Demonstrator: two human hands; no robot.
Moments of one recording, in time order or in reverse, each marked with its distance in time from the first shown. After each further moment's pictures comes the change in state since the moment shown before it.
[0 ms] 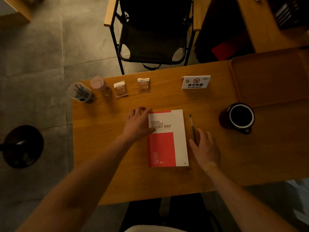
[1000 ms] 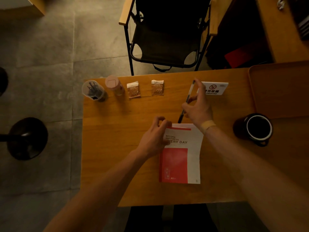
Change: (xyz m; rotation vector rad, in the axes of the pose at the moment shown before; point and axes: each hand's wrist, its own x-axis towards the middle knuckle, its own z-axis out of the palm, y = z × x) left_hand -0.031 0.014 0.013 -0.375 0.035 0.144; right_hand 0.074 -0.146 -0.049 0.495 -0.039 -0.224
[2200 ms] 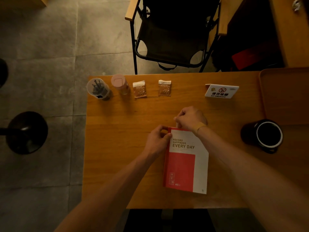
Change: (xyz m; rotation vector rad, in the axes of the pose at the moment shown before) left_hand -0.002 -0.001 0.005 -0.772 0.061 -0.516; right_hand 0.010 0.002 0.040 -0.449 -0.318 0.202
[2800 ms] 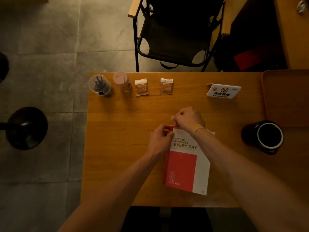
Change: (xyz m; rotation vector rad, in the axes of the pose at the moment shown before) left_hand -0.003 0.000 0.010 -0.002 0.073 0.038; right_hand -0.011 -0.012 0.009 0.082 -0.001 0.033
